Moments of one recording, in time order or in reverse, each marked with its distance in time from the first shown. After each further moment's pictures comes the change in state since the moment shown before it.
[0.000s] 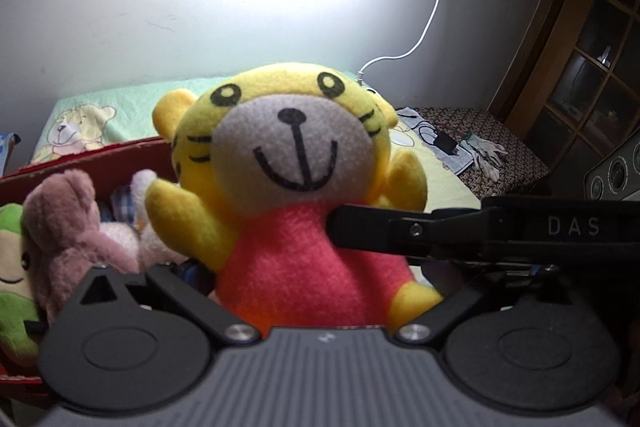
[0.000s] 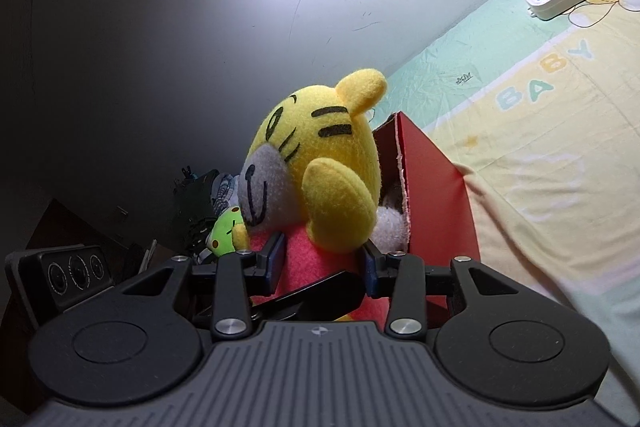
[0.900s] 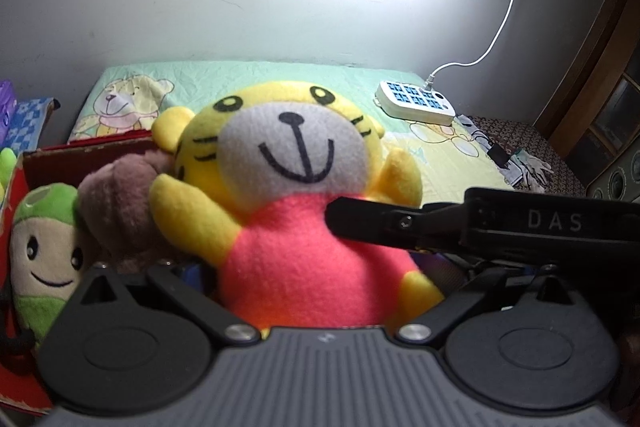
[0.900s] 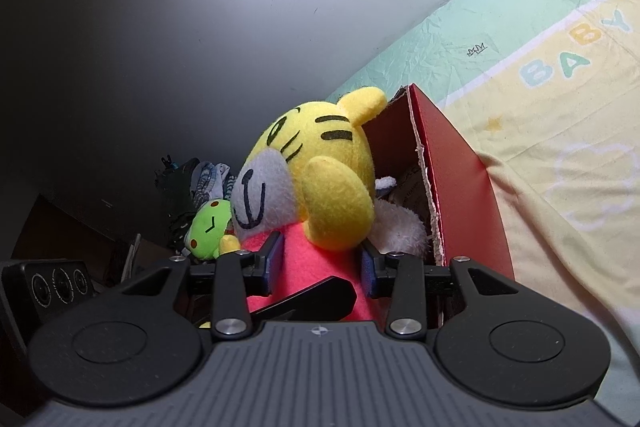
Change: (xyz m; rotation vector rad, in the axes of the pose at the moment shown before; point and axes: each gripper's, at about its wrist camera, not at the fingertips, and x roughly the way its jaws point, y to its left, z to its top) left arm 0.018 0.068 0.004 -0.104 0.037 0.084; right arm 0.066 0.002 0.006 0.008 0.052 -0.050
